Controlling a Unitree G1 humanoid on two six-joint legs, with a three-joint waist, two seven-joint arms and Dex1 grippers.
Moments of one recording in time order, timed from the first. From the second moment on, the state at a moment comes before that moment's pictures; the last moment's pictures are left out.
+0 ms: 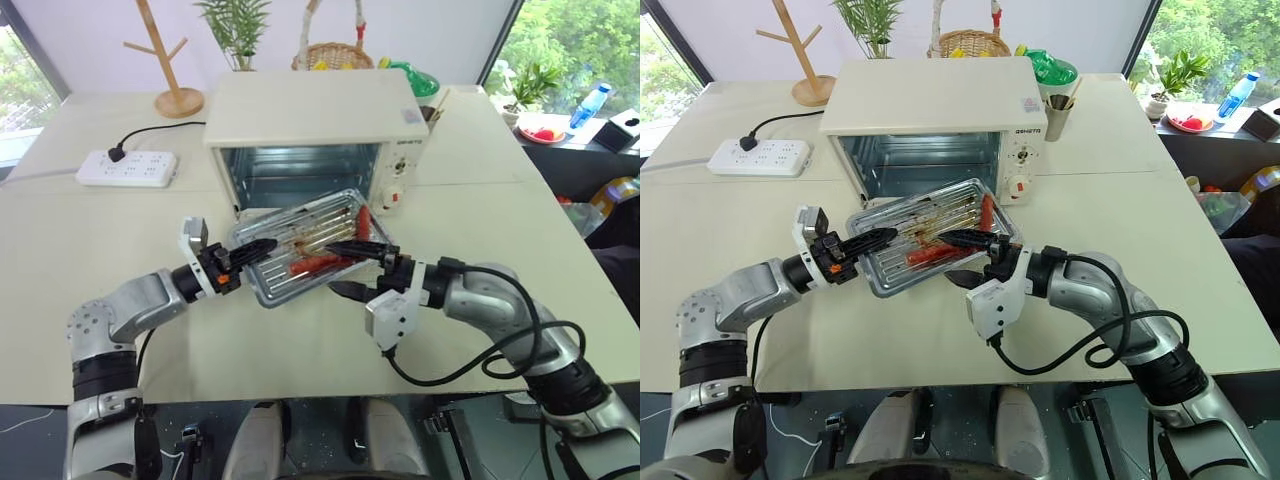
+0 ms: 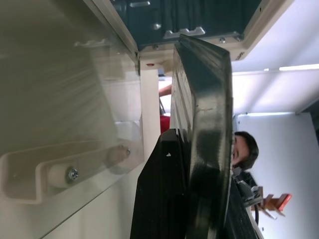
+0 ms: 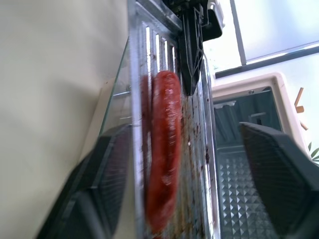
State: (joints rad) left arm -0.36 0.41 0.38 0.18 -1.94 1.27 0.18; right arm -0.35 -0.69 0.26 -0.31 -0.34 -0.46 0.70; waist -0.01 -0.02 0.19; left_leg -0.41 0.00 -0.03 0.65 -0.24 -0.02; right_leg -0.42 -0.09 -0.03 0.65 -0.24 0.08
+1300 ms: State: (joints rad) left arm 0.61 0.26 0.91 -0.46 -1.95 0.82 -0.17; right arm -0.32 -0.65 0.13 0.25 -0.14 -0.31 0.68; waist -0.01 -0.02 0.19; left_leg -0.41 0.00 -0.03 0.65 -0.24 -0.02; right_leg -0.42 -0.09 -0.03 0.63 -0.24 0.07
